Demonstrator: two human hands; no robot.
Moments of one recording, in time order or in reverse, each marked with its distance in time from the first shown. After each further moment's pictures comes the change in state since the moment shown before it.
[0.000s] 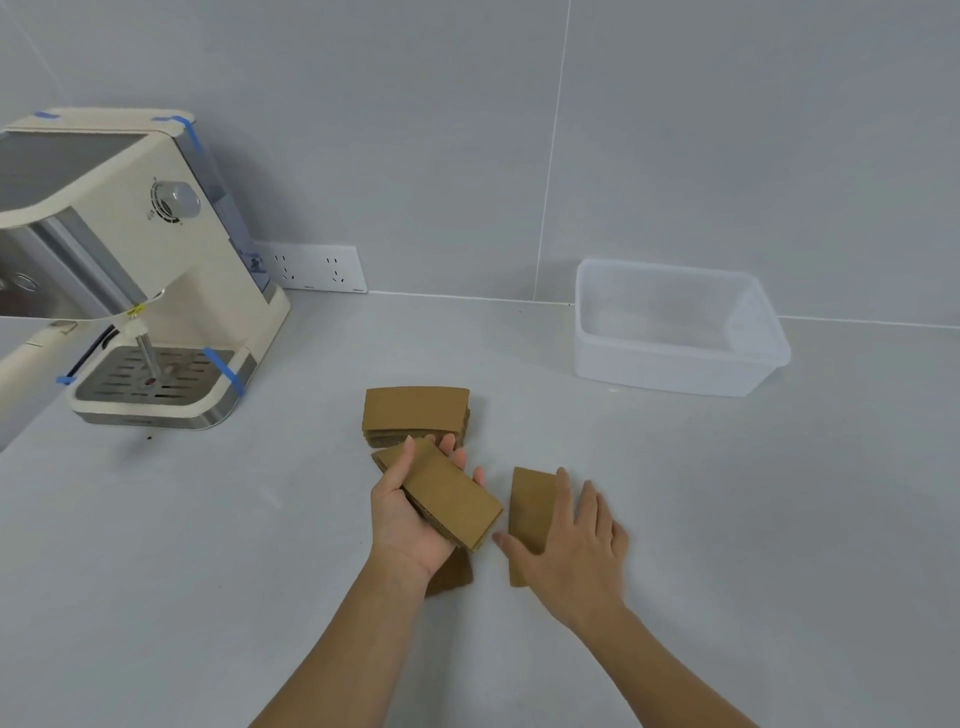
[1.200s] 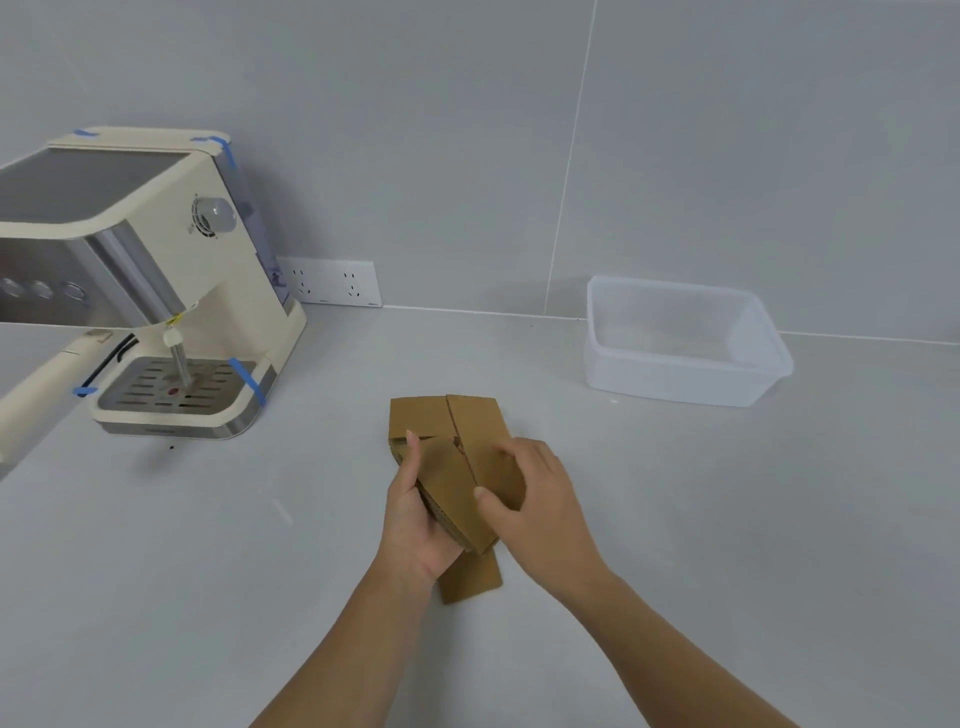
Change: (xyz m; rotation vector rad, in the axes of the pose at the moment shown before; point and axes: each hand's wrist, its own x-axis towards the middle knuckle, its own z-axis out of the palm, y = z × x) left_hand -0.007 0.025 -0.008 0.158 -0.158 -0.125; right_hand -0.014 -0.074 -0.041 0.527 0.109 -0.344
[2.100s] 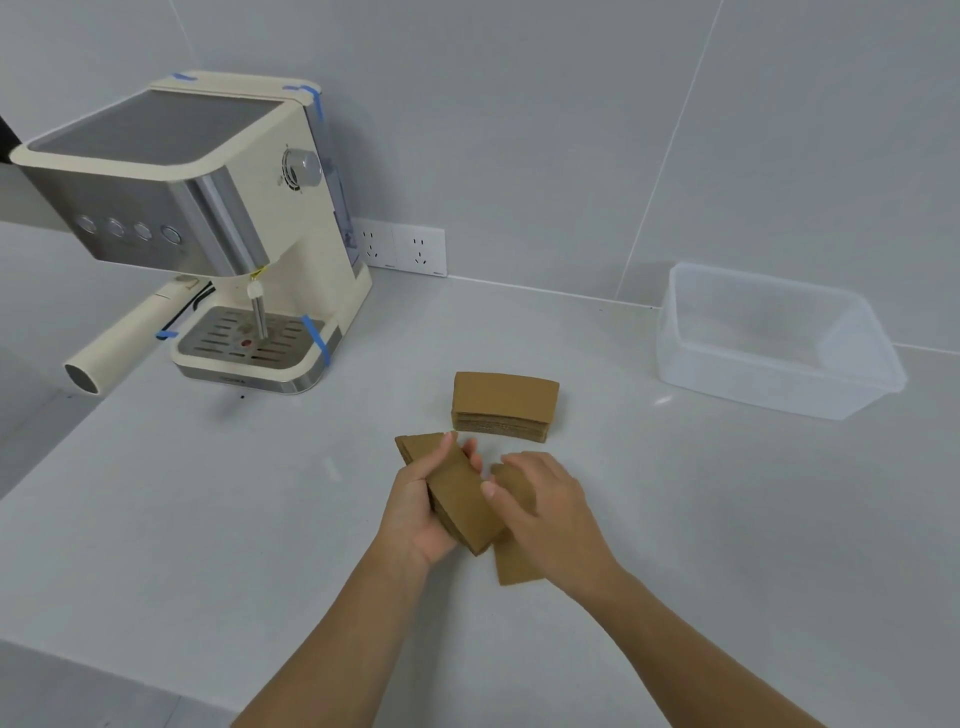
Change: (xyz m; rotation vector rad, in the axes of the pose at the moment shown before) left_hand -0.007 0.037 -0.050 -0.038 0.105 0.039; right_hand 0.007 0.002 0.049 -0.082 -0.242 -0.007
